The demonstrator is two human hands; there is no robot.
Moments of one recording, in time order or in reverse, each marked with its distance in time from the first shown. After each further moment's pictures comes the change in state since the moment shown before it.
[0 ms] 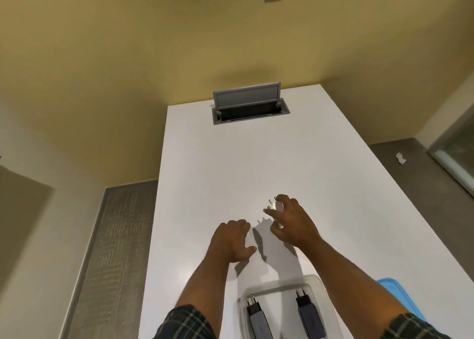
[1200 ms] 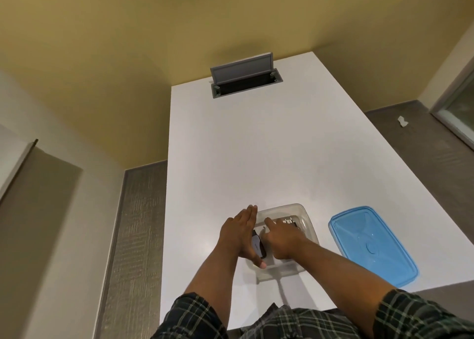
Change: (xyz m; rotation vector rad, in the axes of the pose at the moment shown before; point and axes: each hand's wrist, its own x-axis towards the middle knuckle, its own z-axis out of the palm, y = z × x) left_hand -0.132 0.080 0.057 0.022 -0.067 0.015; right_hand -0.172 -0.076 0.030 -0.241 -0.568 -0.125
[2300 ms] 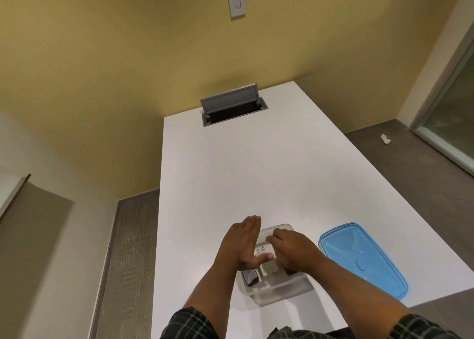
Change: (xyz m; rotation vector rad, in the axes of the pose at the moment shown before) left_hand 0.014 0.031 -0.028 0.079 0.235 0.167; right_hand -0.036 0.053 -0.002 0.069 0.489 -0.057
